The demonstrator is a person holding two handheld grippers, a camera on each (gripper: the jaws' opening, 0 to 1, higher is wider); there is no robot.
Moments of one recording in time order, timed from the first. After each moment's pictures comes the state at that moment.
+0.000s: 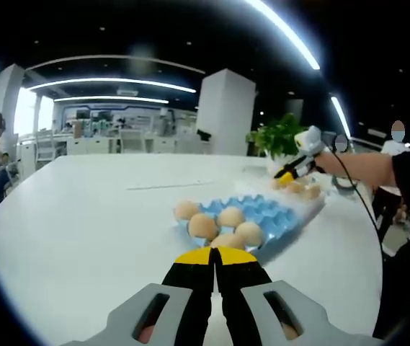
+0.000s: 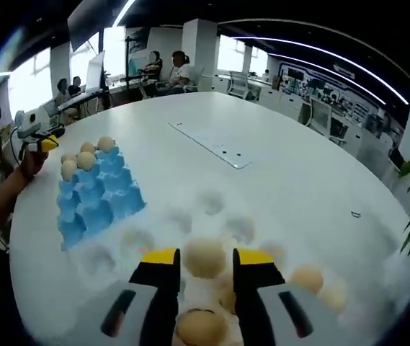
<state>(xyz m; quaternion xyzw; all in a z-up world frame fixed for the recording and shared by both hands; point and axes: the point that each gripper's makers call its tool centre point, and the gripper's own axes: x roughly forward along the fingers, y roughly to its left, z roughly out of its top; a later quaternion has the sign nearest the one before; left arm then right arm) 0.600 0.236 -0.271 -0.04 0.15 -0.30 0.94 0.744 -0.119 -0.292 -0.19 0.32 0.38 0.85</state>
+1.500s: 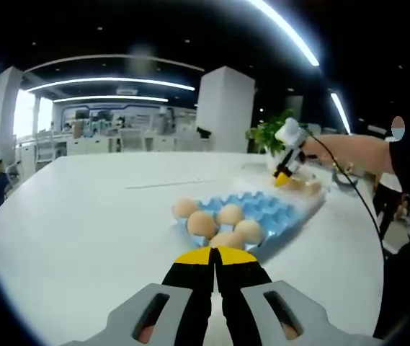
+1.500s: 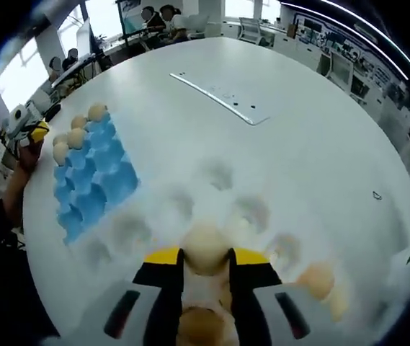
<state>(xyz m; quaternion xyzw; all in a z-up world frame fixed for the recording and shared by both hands) 0.581 0.219 -0.273 -0.03 0.15 -0.30 0.94 0.722 -0.113 -0.318 -0.22 0.48 0.37 0.77</state>
